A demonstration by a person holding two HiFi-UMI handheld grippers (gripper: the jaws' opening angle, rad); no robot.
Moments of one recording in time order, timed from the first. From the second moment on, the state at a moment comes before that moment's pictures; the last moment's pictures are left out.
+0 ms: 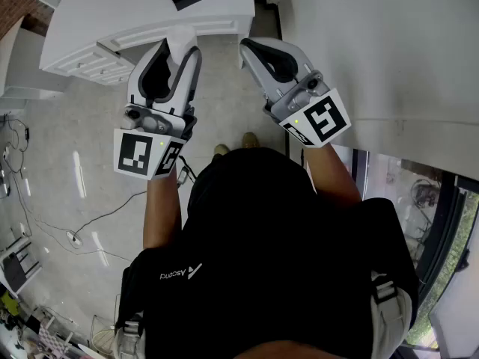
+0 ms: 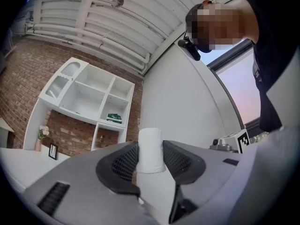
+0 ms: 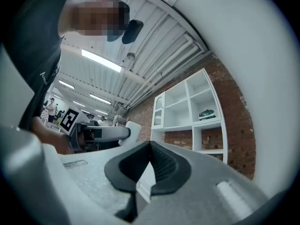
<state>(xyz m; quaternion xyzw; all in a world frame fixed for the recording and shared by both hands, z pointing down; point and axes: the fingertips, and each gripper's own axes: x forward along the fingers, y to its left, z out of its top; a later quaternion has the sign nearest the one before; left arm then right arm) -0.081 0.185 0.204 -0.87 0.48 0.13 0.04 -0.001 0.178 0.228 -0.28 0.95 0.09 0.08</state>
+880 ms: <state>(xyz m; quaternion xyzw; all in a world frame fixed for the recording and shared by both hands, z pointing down) -0.129 0.195 0.203 -0.88 0.45 0.14 0.04 -0.034 0.191 0.230 -0.33 0.94 0.10 0.07</state>
